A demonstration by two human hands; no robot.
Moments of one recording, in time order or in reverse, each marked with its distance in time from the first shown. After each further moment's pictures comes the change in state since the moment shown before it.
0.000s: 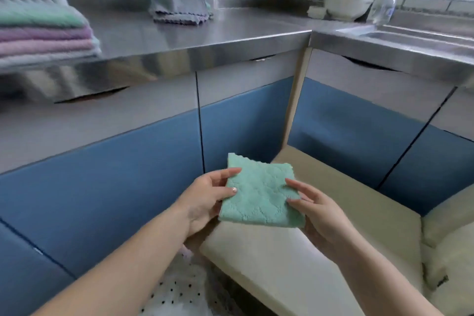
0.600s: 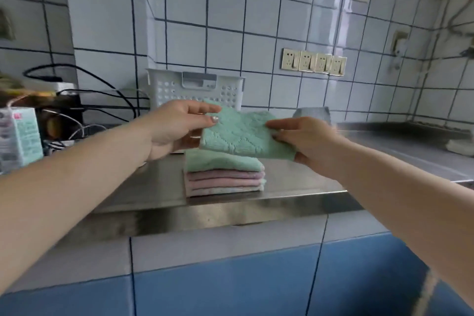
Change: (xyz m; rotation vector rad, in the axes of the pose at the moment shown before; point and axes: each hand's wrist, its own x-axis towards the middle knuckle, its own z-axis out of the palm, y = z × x) left_hand -0.168 0.313 -0.173 0.428 0.586 0.666; right_hand 0.028 -0.249 0.350 -0.489 -0.514 -0.524
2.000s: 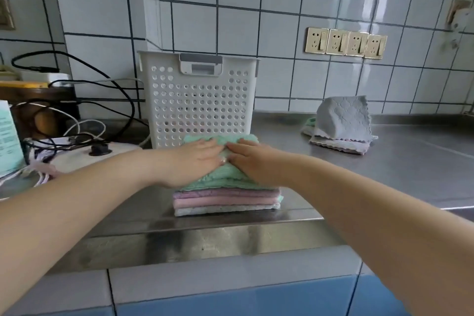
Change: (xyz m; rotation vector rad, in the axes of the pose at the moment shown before) left_hand 0.063 -0.073 0.003 1.235 -0.329 -0.069; right_hand 0.079 0.036 0.069 -1.076 -0.488 -0.286
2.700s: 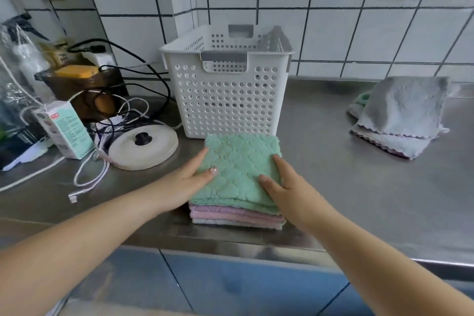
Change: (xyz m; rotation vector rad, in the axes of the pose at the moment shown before) left_hand -0.029 -0.010 0.000 -0.860 0.022 -0.465; right_hand -0.012 0.040 -0.005 0.682 -0.100 0.171
